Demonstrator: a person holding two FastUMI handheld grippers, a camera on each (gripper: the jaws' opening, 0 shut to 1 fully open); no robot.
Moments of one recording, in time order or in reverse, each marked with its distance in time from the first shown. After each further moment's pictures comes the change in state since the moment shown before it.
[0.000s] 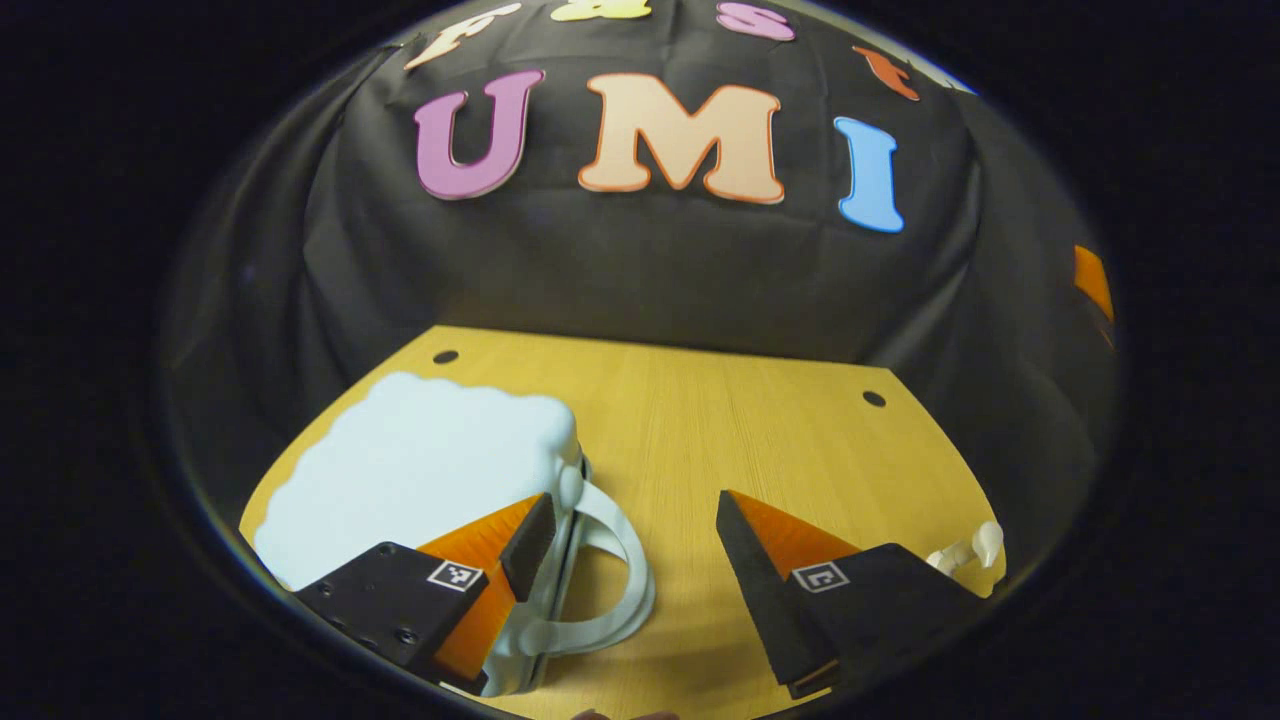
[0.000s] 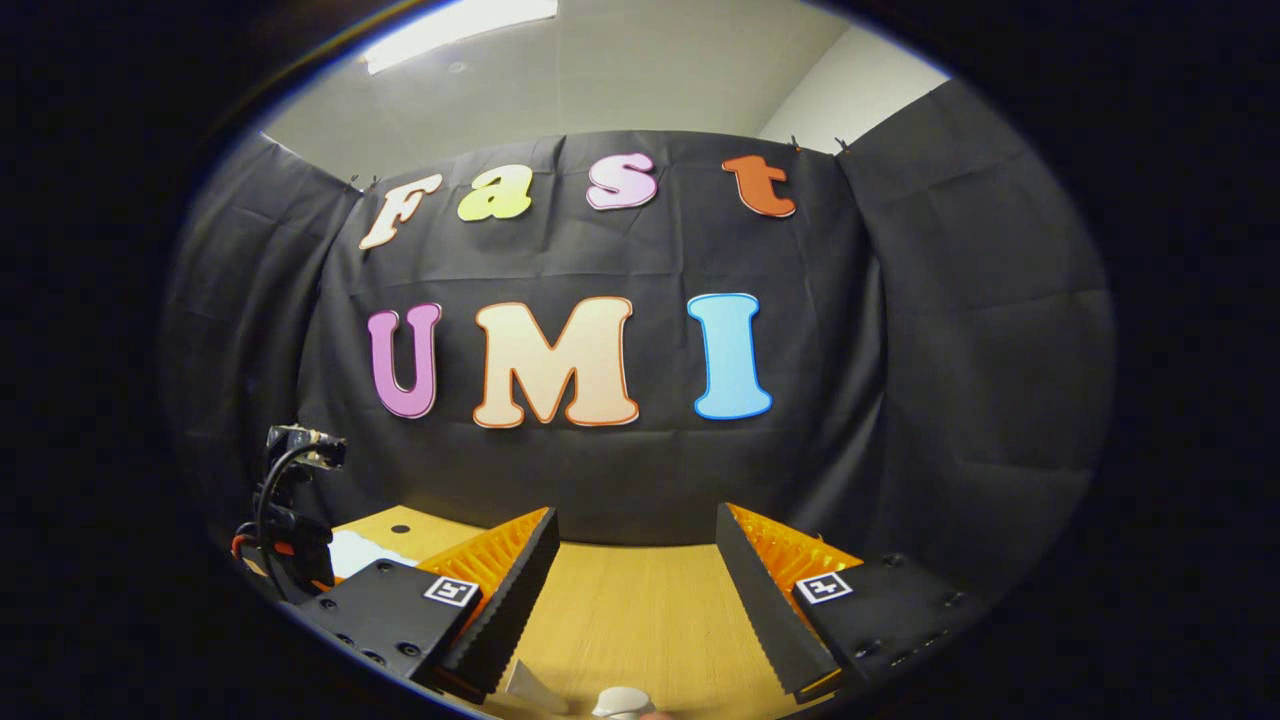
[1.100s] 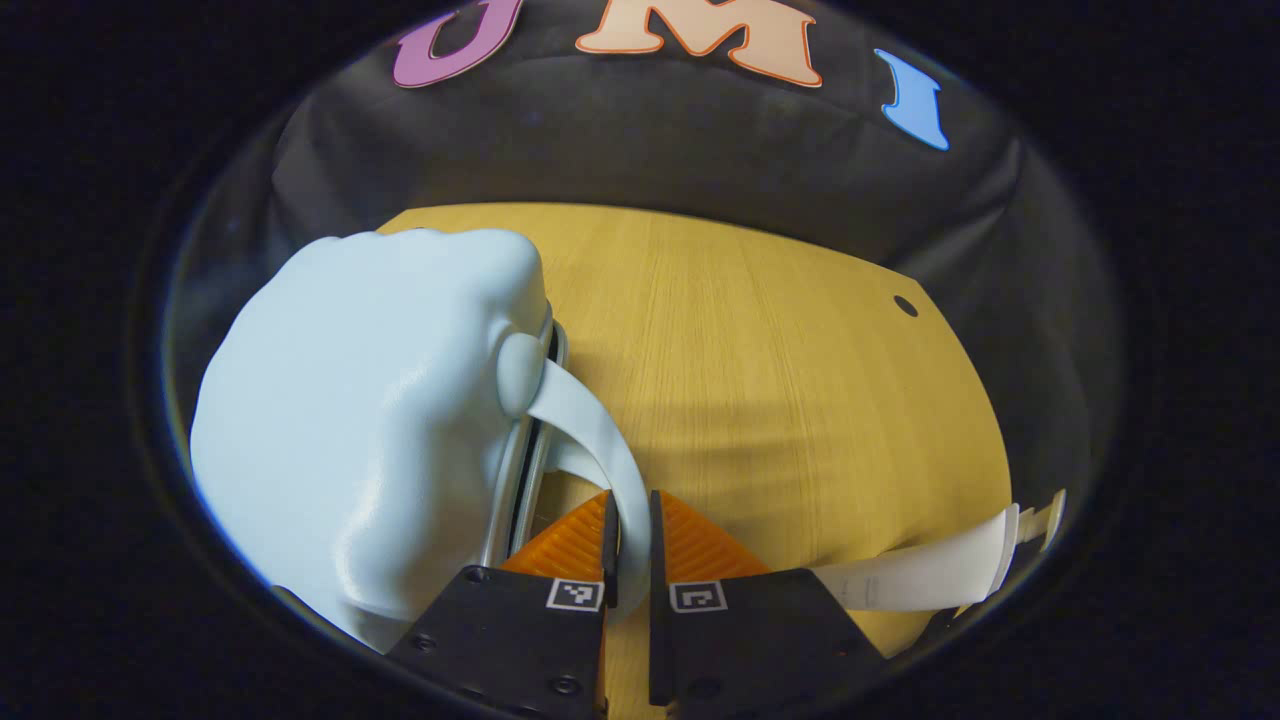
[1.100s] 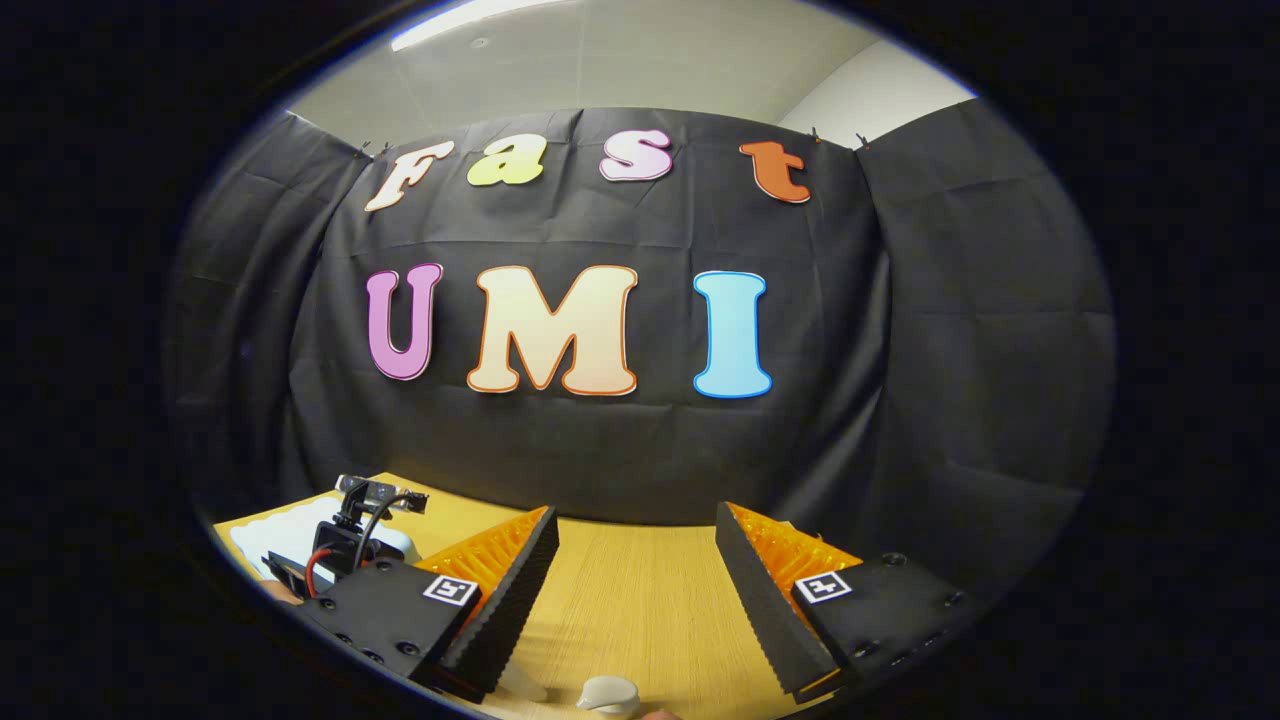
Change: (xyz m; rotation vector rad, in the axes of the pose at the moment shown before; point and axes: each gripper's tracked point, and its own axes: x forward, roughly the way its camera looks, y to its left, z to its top) left arm 0.047 0.004 -0.080 -0.020 0.353 -0.034; right arm 0.005 0.005 -0.018 -0.066 0.043 0.004
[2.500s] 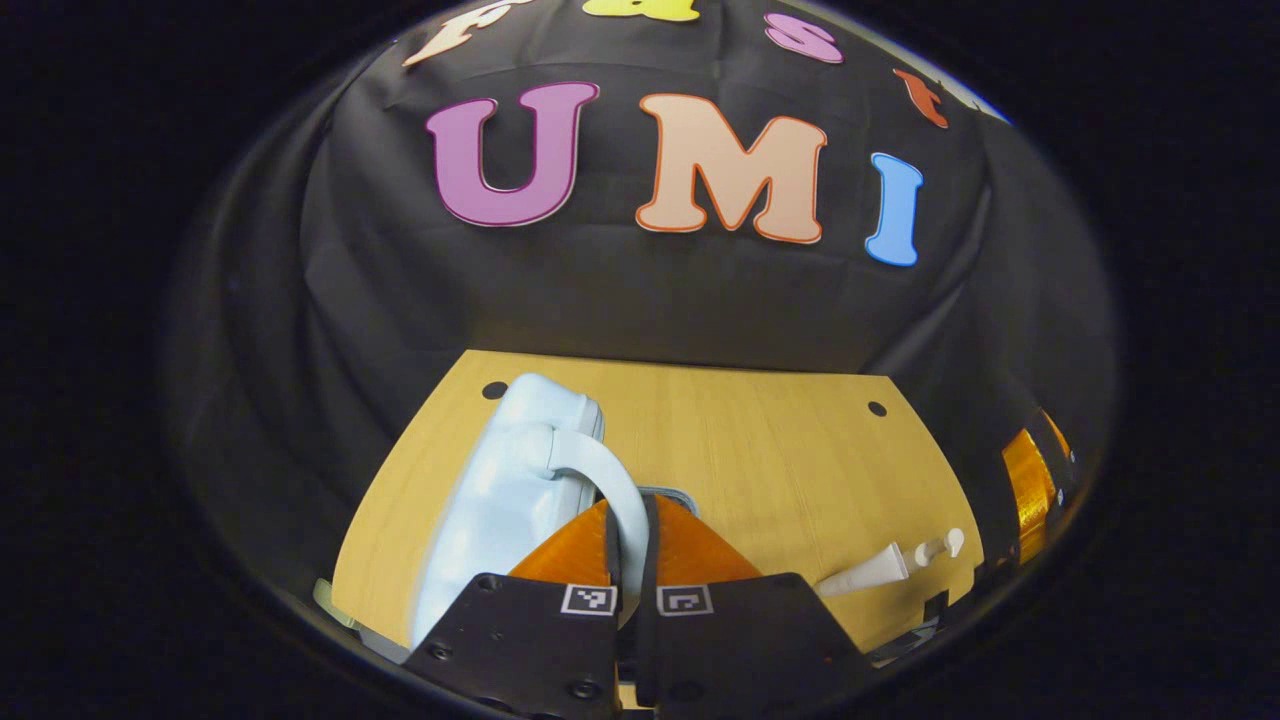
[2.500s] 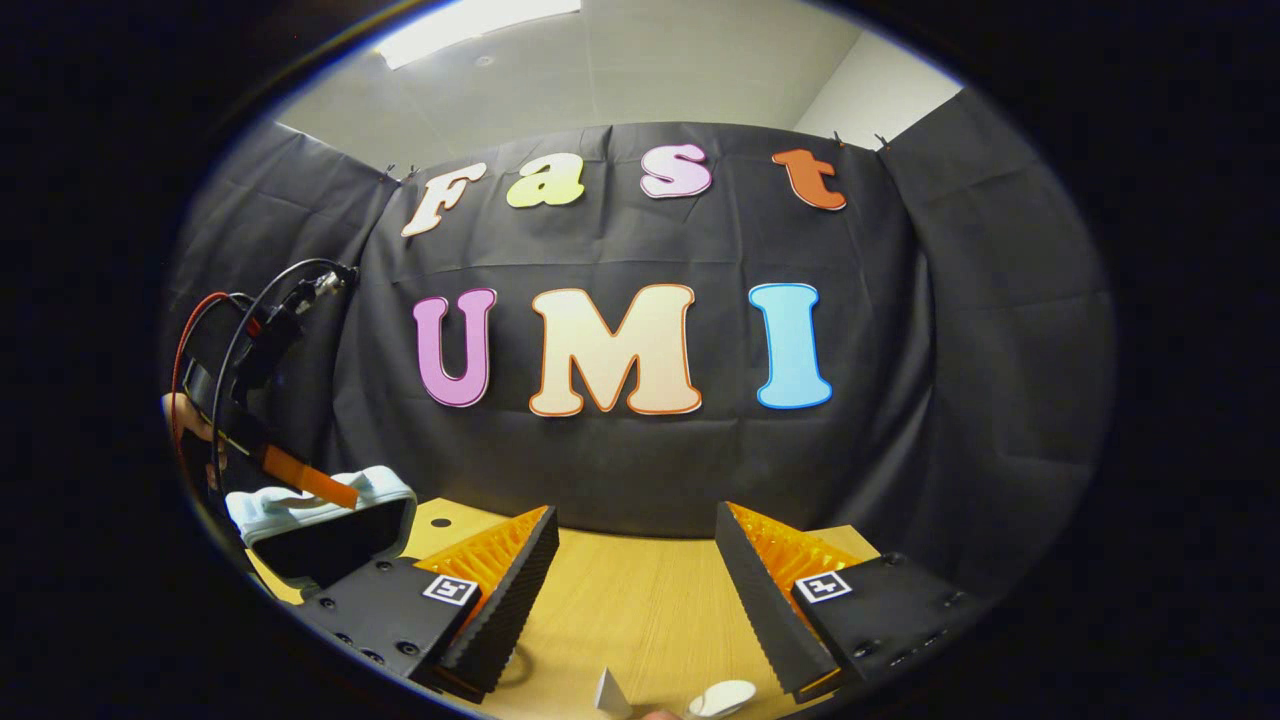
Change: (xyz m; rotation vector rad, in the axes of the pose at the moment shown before) left arm -0.193 0.121 0.151 0.054 -0.314 0.015; right arm -0.009 0.089 0.013 0.061 -0.052 0.112
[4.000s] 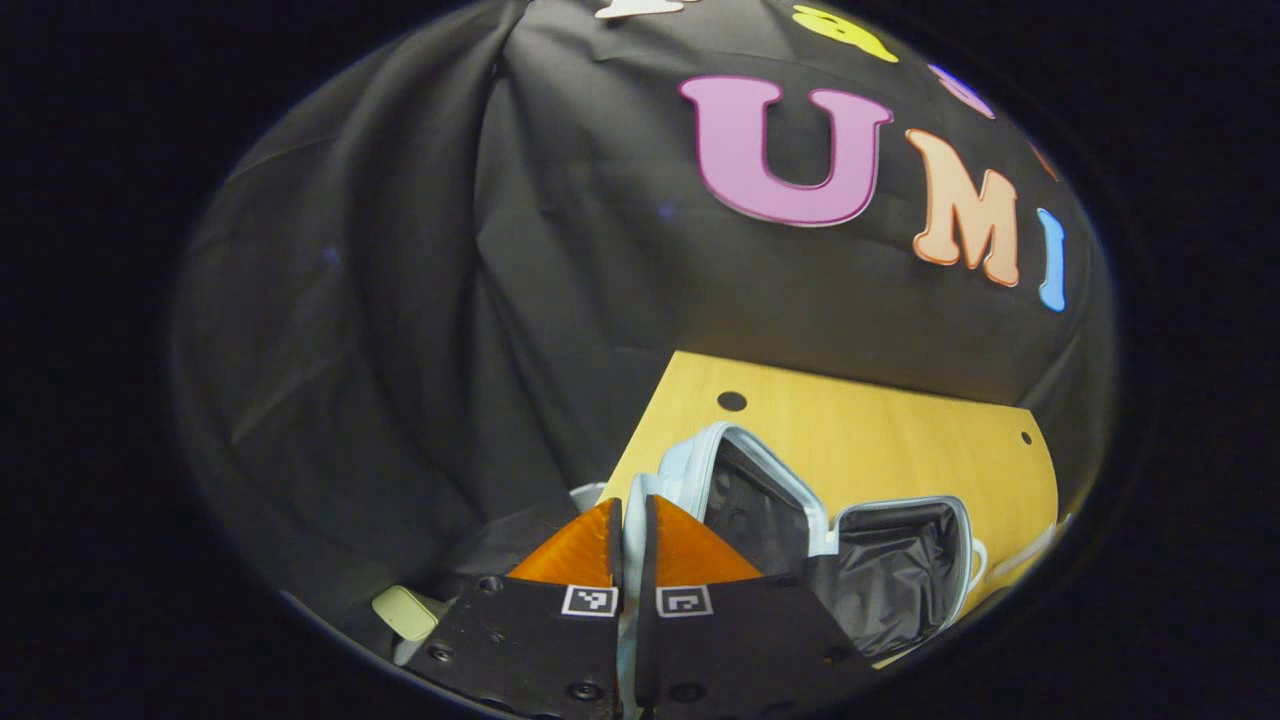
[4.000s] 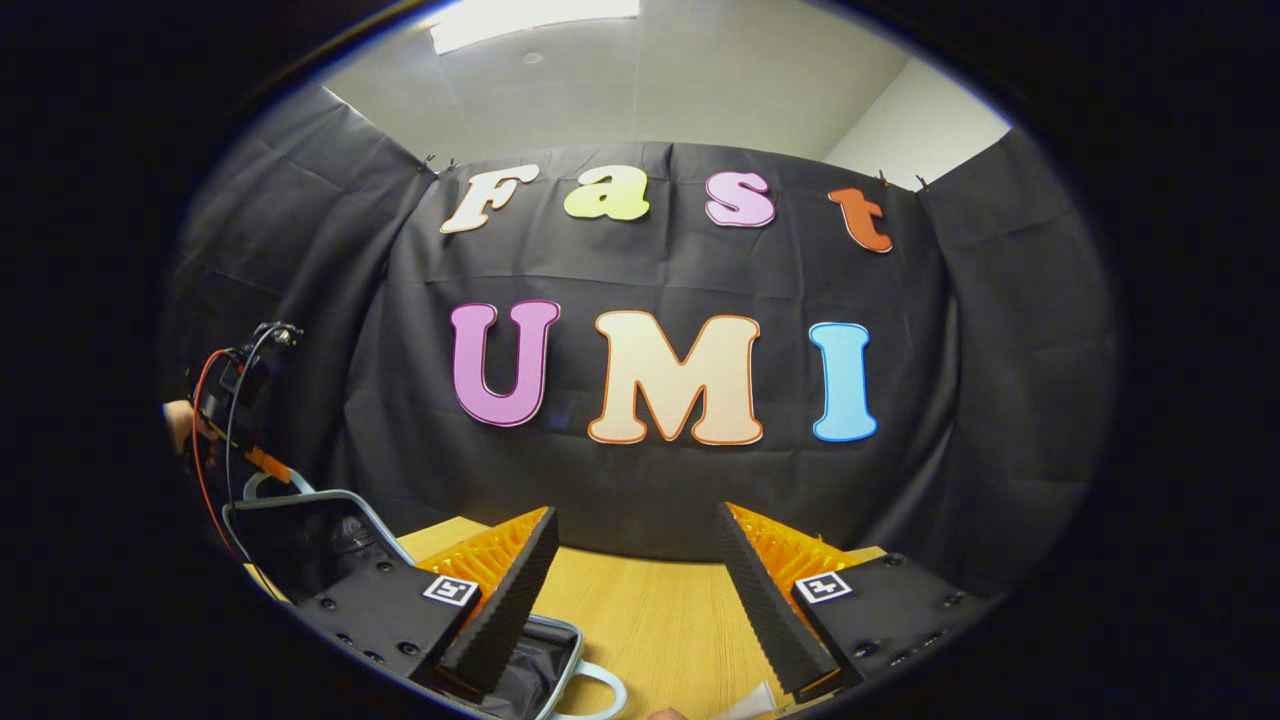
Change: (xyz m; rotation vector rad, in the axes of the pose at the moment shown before) left arm 0.017 0.346 -0.025 -0.102 0.009 0.301; right arm 0.016 0.150 0.019 -0.073 -0.069 -0.018
